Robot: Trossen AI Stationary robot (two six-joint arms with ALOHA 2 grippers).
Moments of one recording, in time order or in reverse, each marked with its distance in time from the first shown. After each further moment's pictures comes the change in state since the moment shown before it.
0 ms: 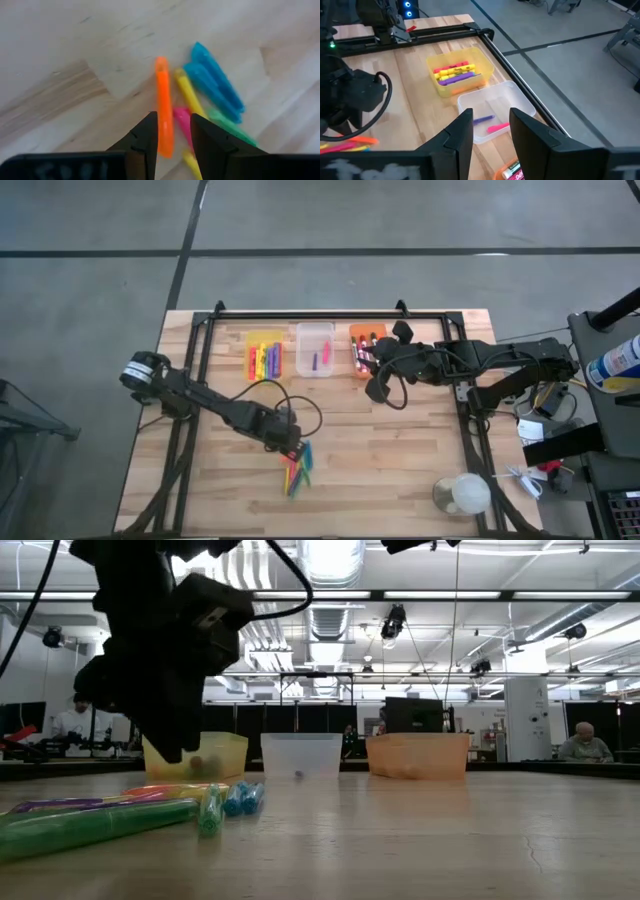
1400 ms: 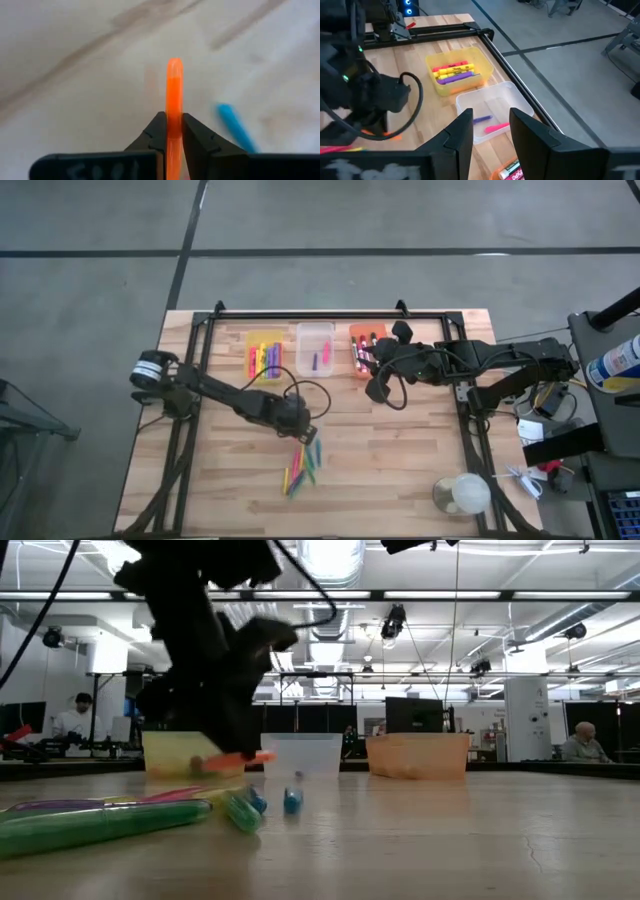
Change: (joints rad) left arm 0.121 0.060 0.006 0.100 -0.090 0.121; right arm 0.000 0.001 0.000 0.000 0.001 -0.030
